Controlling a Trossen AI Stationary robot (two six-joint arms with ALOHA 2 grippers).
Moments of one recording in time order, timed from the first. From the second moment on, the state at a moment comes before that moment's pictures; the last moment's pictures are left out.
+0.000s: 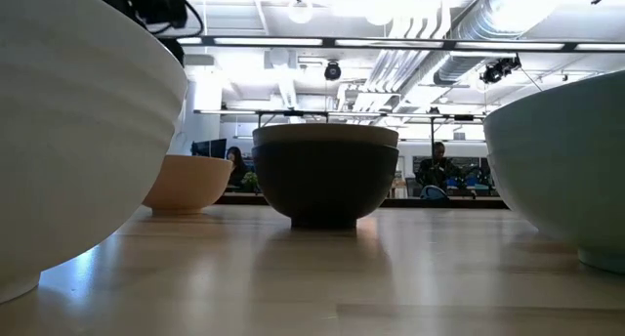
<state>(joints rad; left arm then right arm) 0.65 1.01 0.81 -0.94 0.02 -0.39 0.05 1.32 1.69 -0.77 -0.03 0.34</state>
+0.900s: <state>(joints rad) 0.73 0.95 0.81 -0.26 0.93 -0.31 -0.01 1.22 1.69 -0.59 -0.18 0.13</state>
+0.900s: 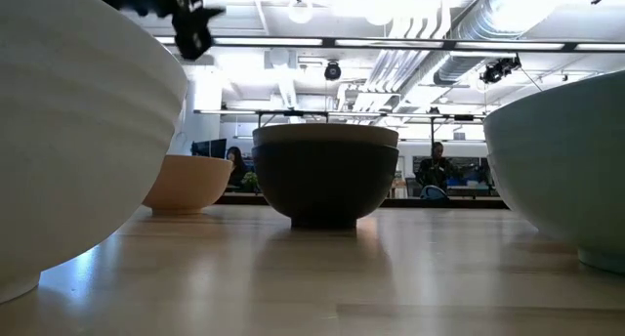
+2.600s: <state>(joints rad) 1.03 0.92 0.81 -0.84 0.44 -0.16 -0.02 1.17 1.69 -0.98 -0.05 0.41</state>
